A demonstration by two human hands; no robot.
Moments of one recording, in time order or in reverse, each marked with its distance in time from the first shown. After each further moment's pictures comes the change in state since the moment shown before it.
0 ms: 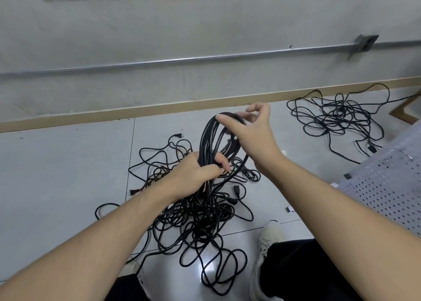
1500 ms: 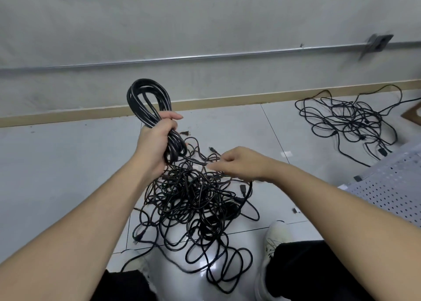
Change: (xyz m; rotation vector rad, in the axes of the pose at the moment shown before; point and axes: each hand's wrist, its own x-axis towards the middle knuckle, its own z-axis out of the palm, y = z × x) left_hand 0.007 -0.011 -0.066 -0.513 0.677 -0.065; right_hand -0.015 0.014 0.014 -0.704 -0.713 0.060
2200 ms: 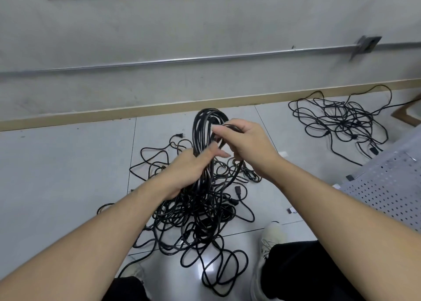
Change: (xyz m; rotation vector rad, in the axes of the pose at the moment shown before) left_hand -0.041 -0.015 0.047 0.633 -0.468 -0.084; right_hand -0.011 -0.015 -0.018 0.631 0.464 -0.193
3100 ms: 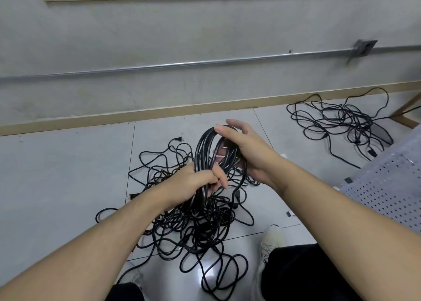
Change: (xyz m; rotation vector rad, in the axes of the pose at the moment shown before) left_hand -0.008 -0.016 -0.003 -0.190 -0.324 0.138; right_hand 0.007 0.008 -0.005 0.389 0.008 0.357
